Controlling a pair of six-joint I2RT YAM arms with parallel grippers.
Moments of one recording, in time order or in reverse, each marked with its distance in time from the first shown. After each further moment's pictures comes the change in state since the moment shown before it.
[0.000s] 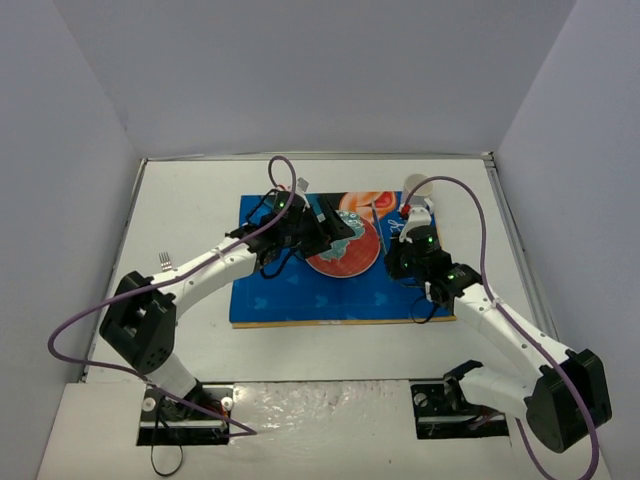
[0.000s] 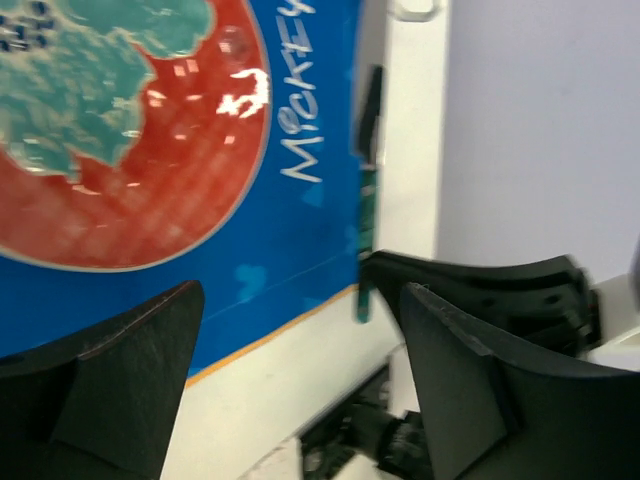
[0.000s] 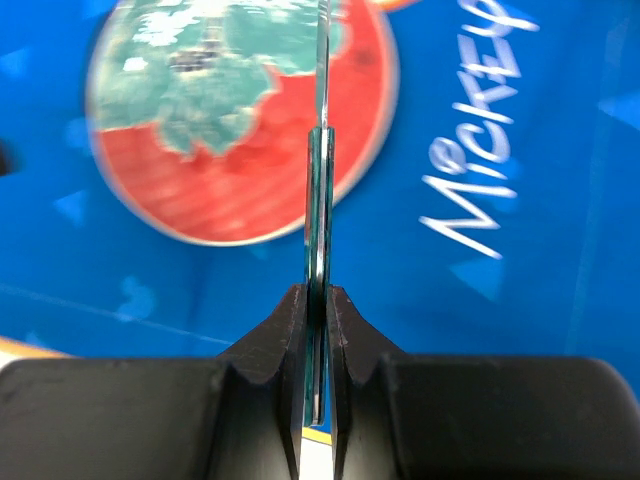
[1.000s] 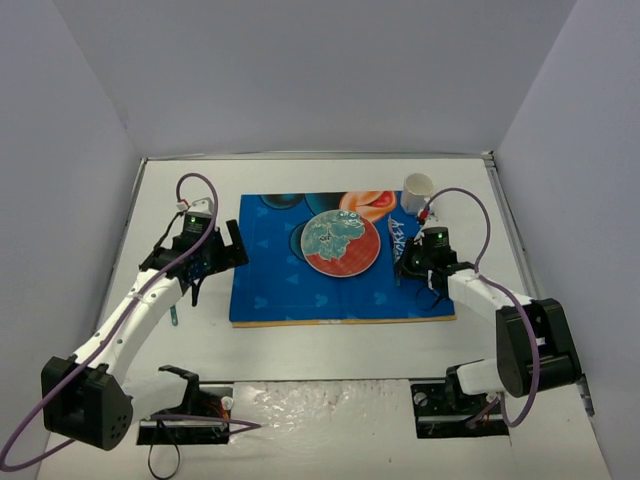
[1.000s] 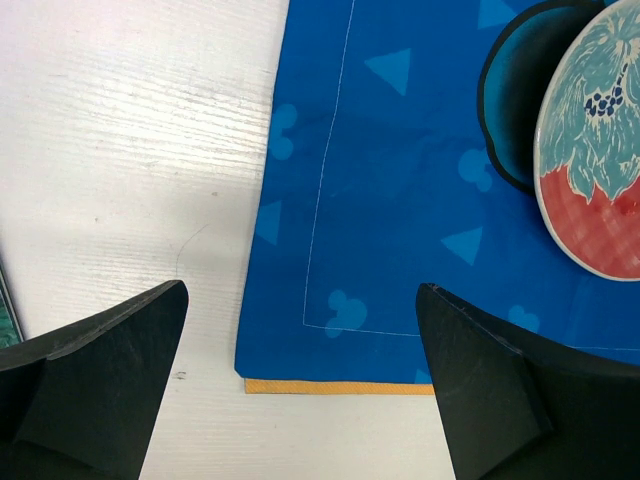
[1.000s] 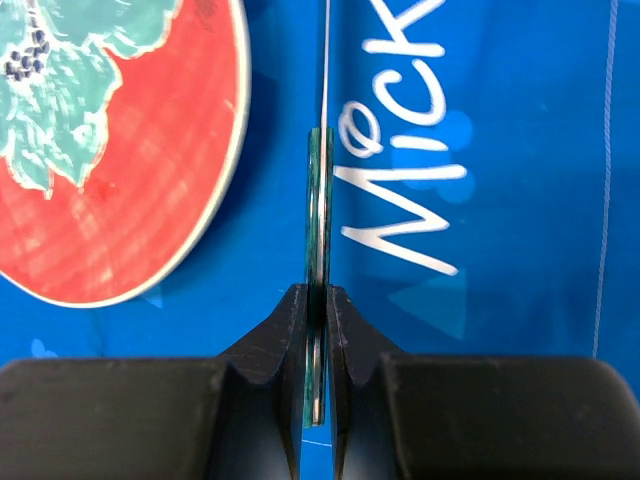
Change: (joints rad) left arm 0.393 -0.460 -0.281 -0.481 -0.321 0.539; right arm -0.253 0.273 -0.110 0.242 -0.190 0.056
